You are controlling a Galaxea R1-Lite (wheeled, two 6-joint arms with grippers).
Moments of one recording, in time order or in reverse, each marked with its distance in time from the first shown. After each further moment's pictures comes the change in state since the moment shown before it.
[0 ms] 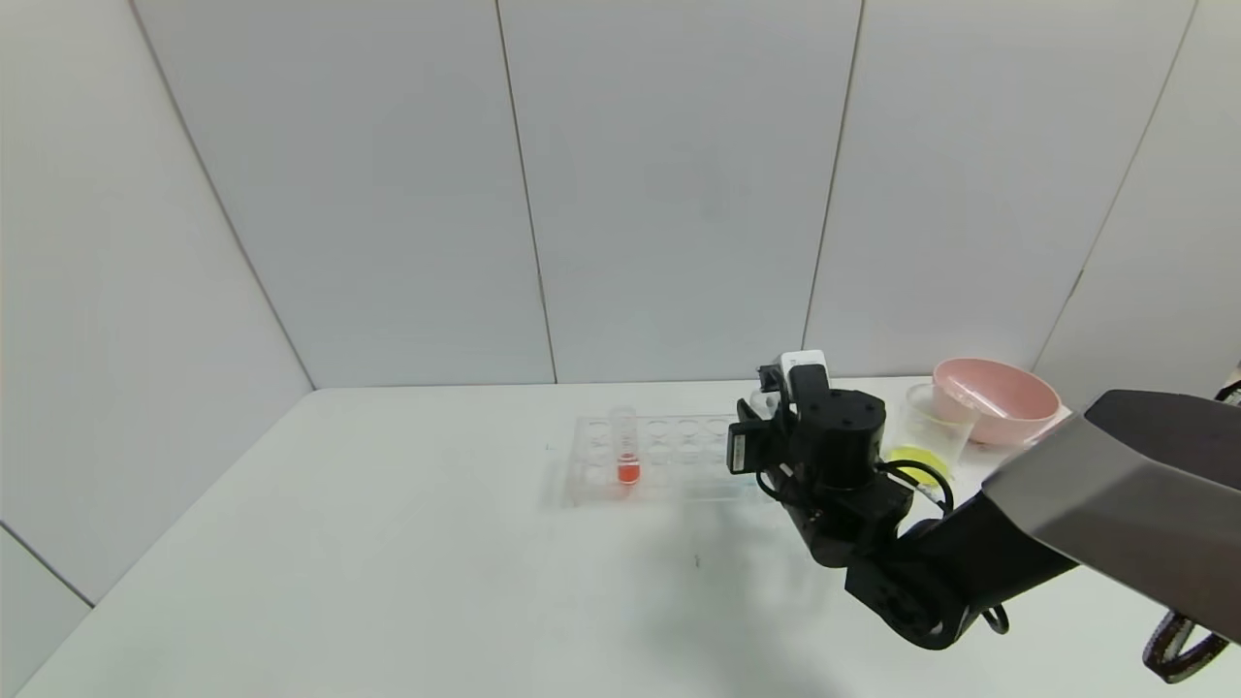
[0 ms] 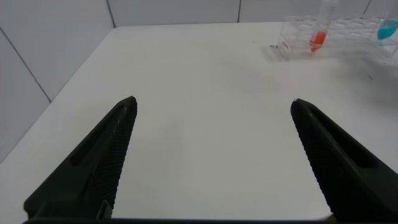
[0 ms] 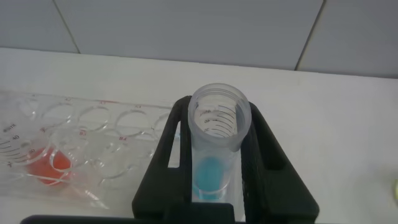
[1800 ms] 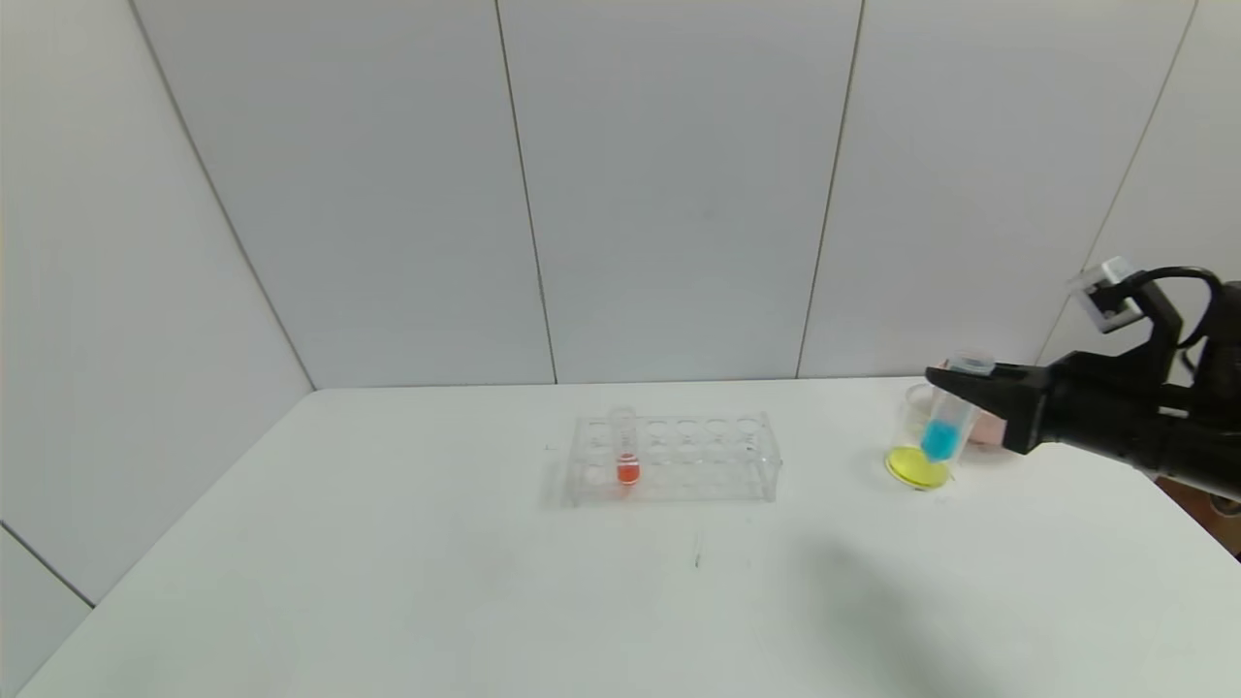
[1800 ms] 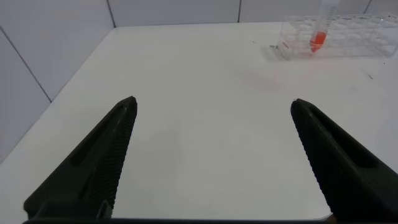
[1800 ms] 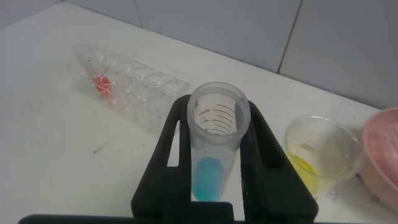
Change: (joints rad) left arm 0.000 0.000 0.000 0.000 0.000 0.000; right arm -0.567 -0.583 0.278 0.404 0.996 -0.106
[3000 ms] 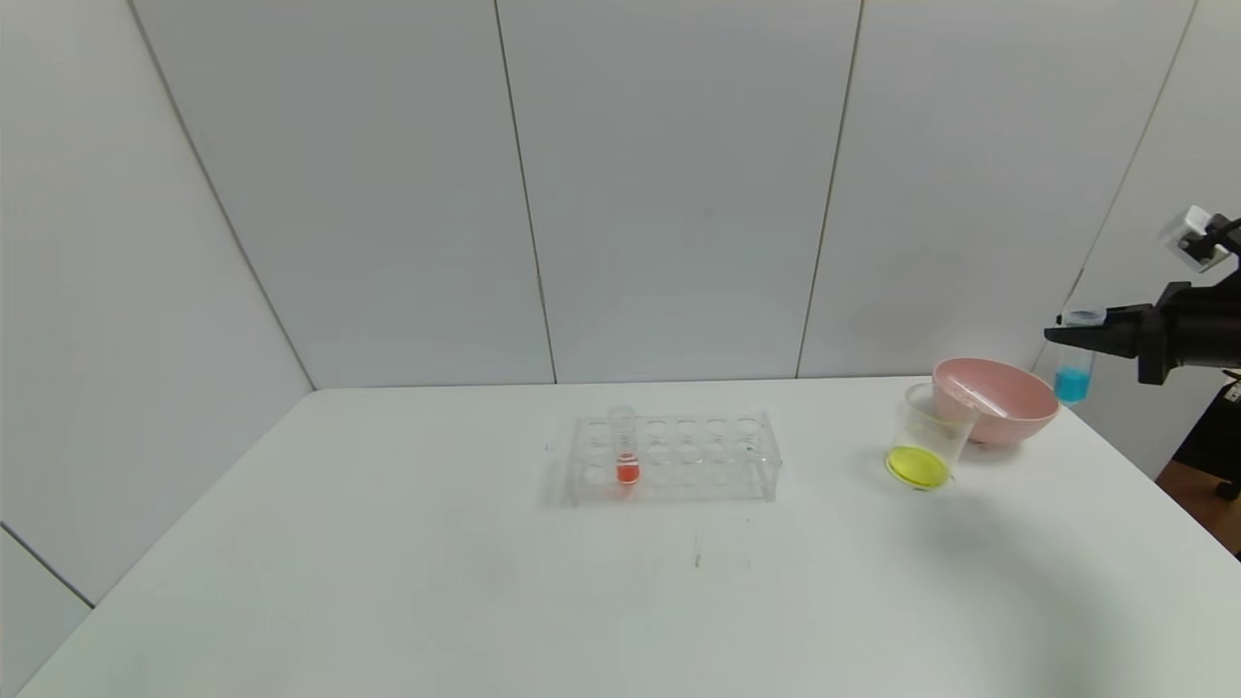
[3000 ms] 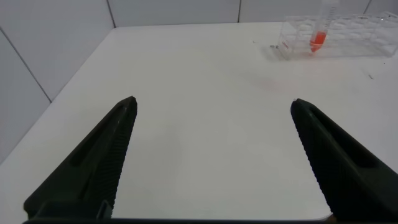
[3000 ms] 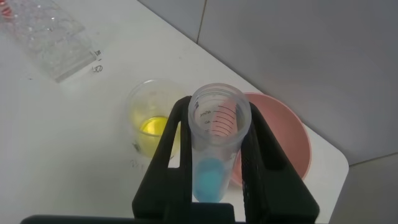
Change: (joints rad) left arm 0.000 0.000 0.000 0.000 0.000 0.000; right arm -0.407 0.299 -0.753 0.800 0.373 -0.588
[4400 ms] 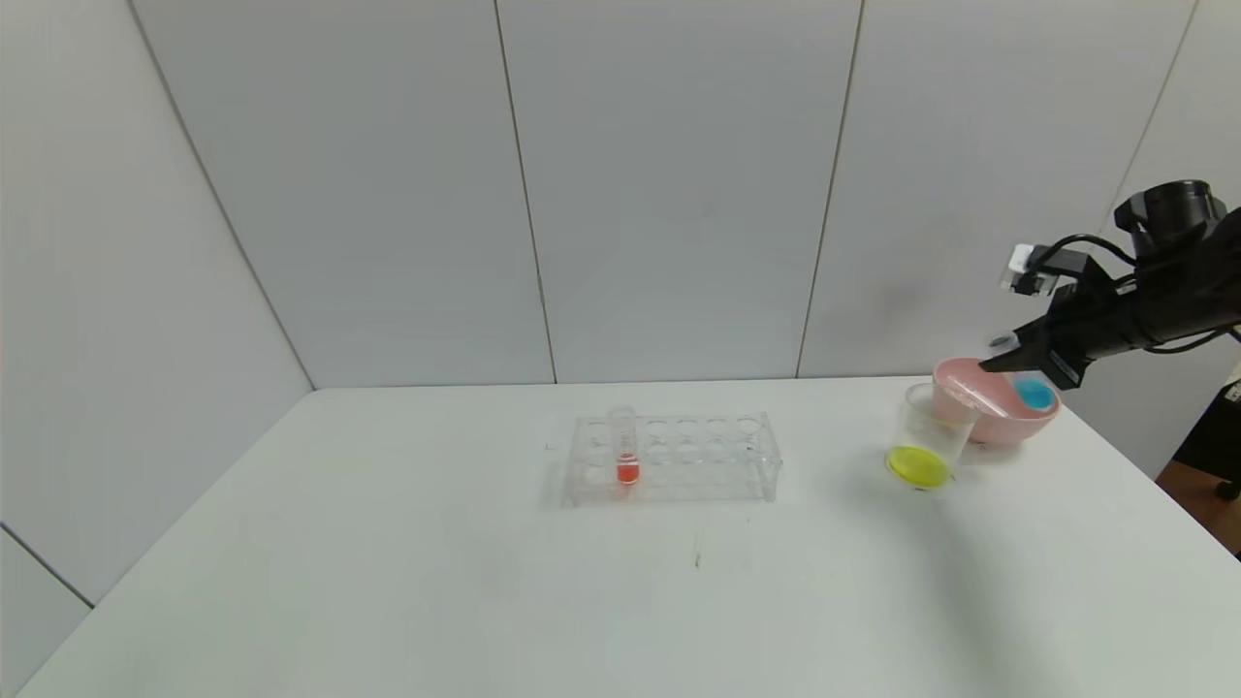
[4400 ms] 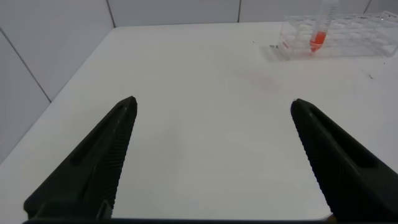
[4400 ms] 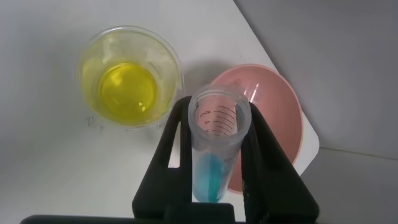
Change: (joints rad) left arm -0.001 0.000 0.000 0.000 0.000 0.000; right arm 0.188 0.229 -0.515 0.571 -0.443 -0.362
